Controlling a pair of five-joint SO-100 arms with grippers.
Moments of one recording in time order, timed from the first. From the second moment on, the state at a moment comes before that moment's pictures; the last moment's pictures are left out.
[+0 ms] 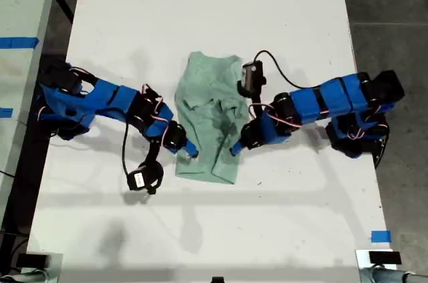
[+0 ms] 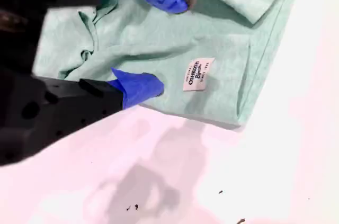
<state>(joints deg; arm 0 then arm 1) 5.4 72.2 74.0 76.6 -10.5 -8.5 89.8 91.6 66.1 -14.3</state>
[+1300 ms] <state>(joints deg) 9.8 70.1 93.9 56.7 -17.0 -11.7 59.3 72.8 67.9 -4.4</state>
